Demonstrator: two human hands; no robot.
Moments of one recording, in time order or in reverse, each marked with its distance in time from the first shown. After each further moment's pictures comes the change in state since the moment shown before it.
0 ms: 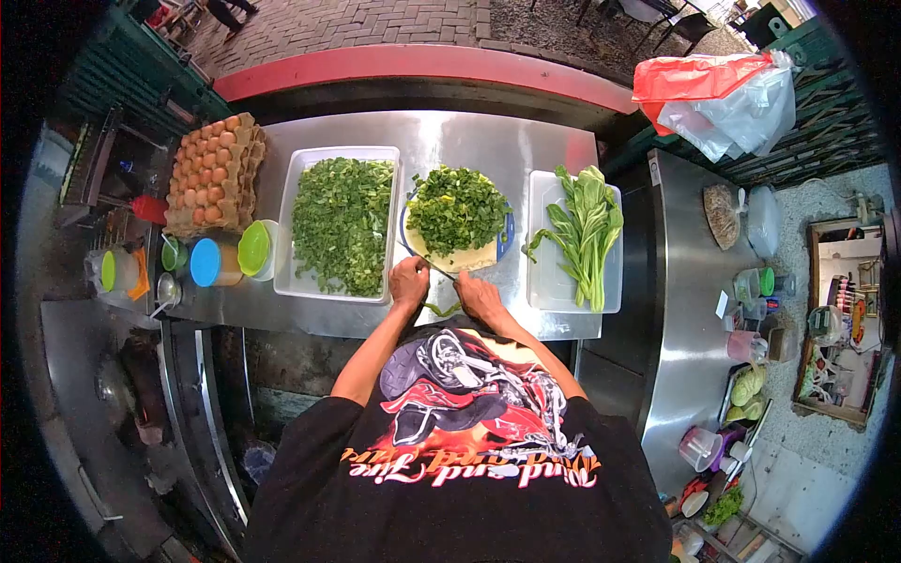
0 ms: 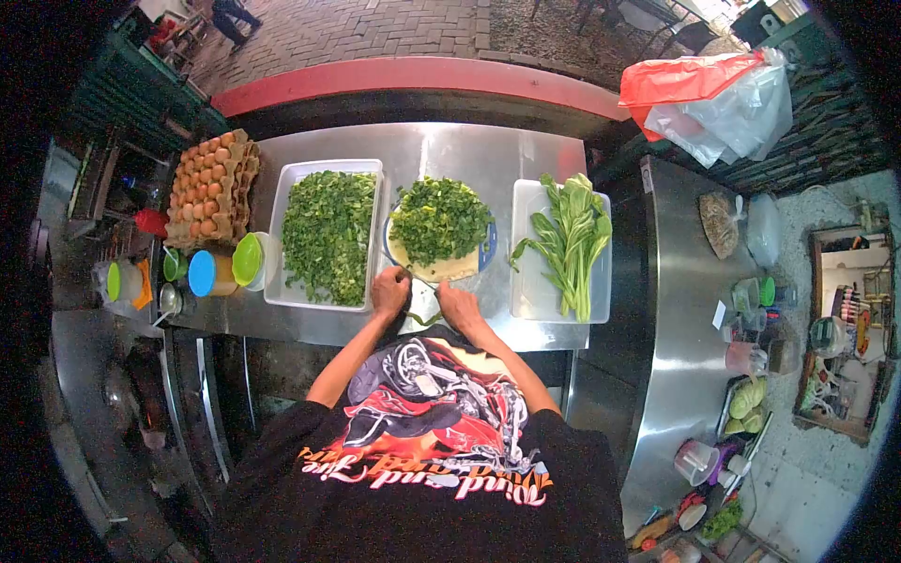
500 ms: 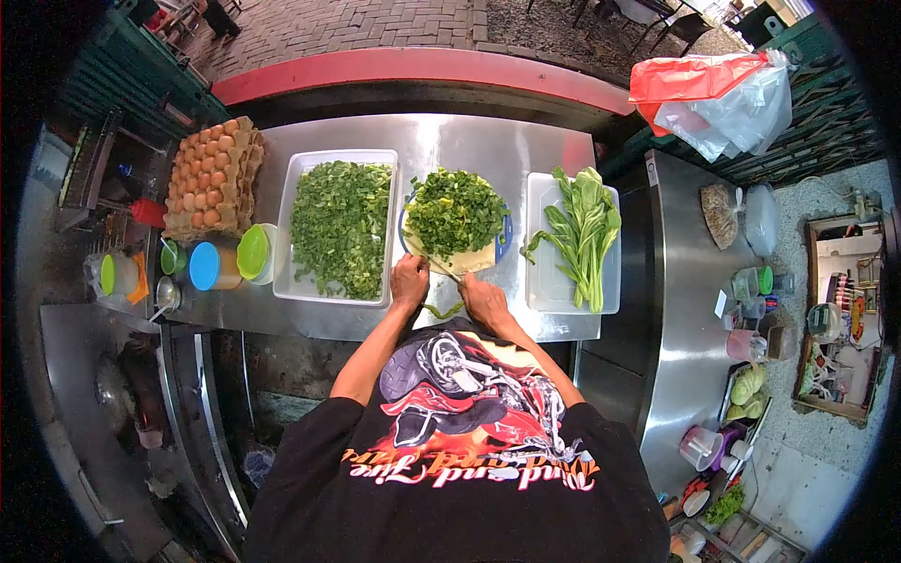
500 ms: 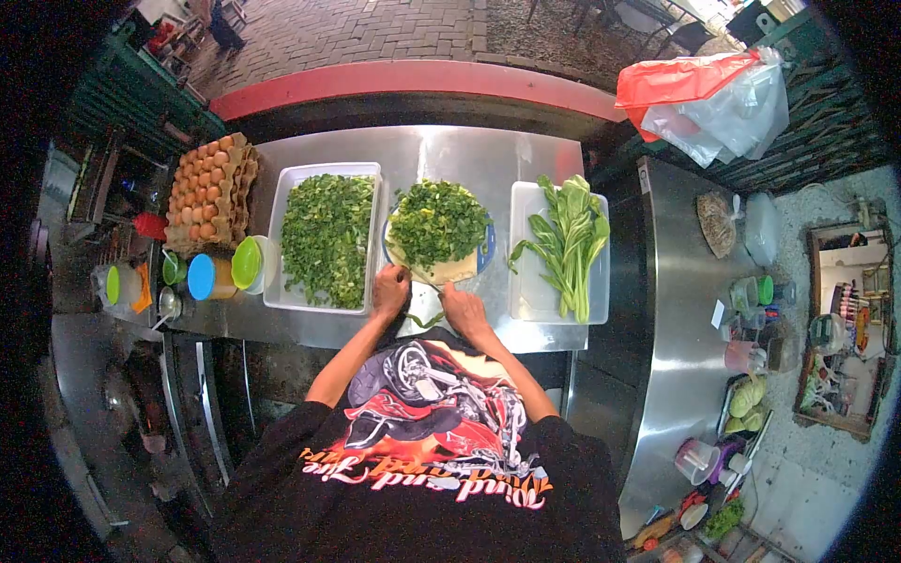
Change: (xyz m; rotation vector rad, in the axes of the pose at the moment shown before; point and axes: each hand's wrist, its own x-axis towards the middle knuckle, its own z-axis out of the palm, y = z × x) left_hand 0.008 -0.002 0.007 -0.015 0.019 0.084; right_hand -0.010 -0.006 -0.021 0.030 0.042 0.056
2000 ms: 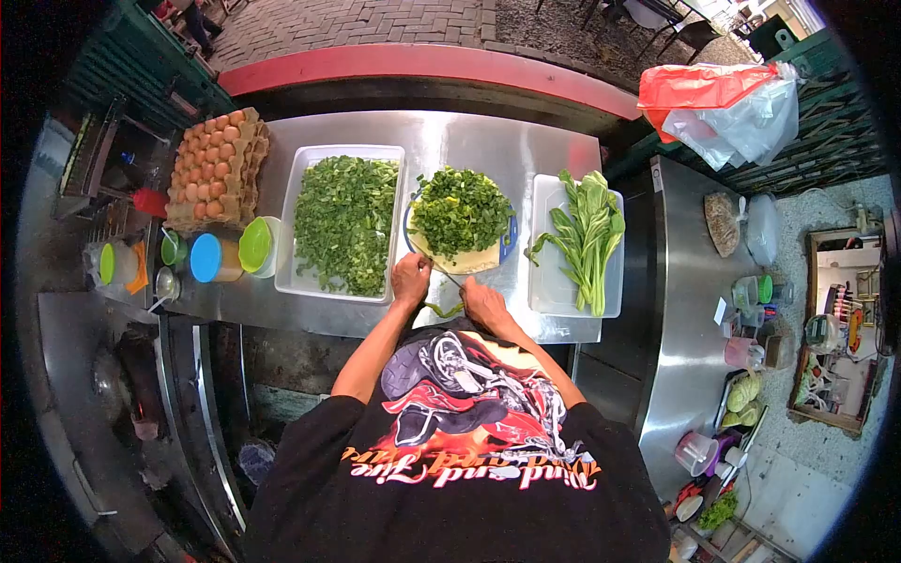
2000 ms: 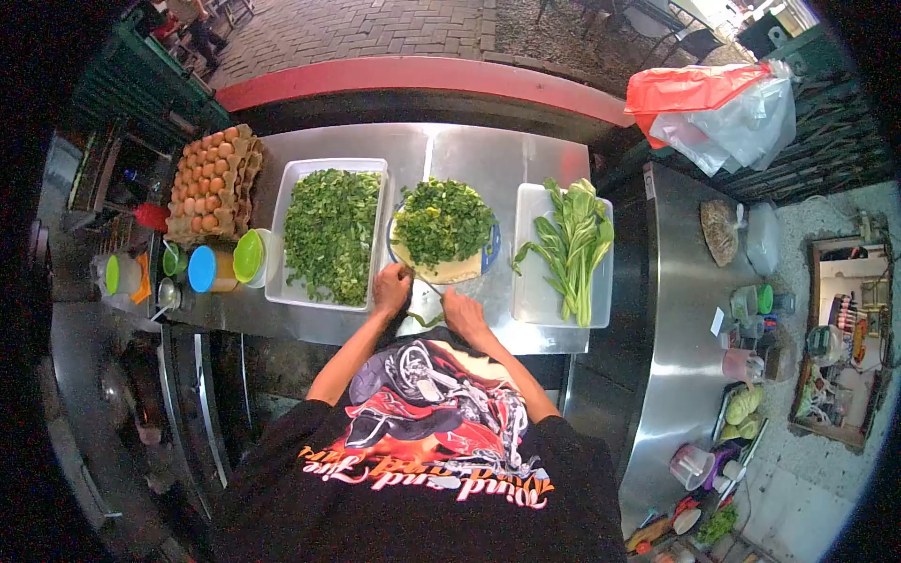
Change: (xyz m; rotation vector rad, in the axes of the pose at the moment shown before) left_hand 0.000 -0.004 -0.004 -0.050 -0.006 -0.079; right_hand 0.000 -0.001 0.009 -0.005 -0.123 0.013
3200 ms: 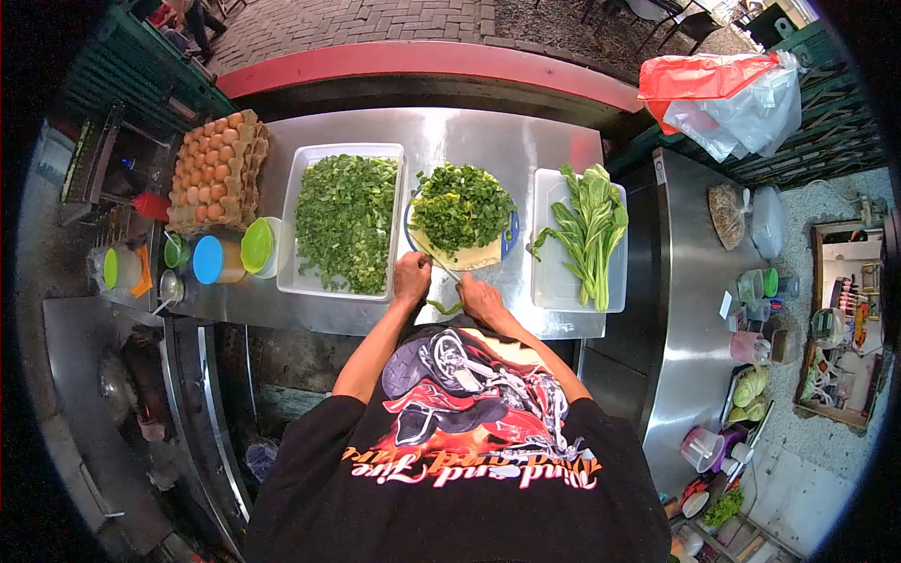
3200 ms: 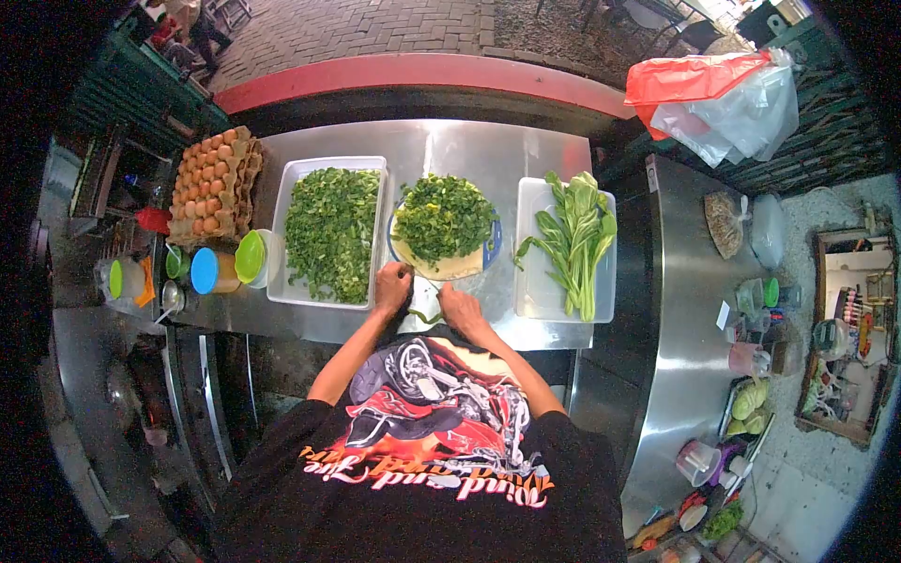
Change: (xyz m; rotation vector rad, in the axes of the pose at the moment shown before) left_hand -0.001 -0.002 -0.002 -0.035 0.001 0.063; right_hand 0.007 0.000 0.014 0.070 0.034 -0.011
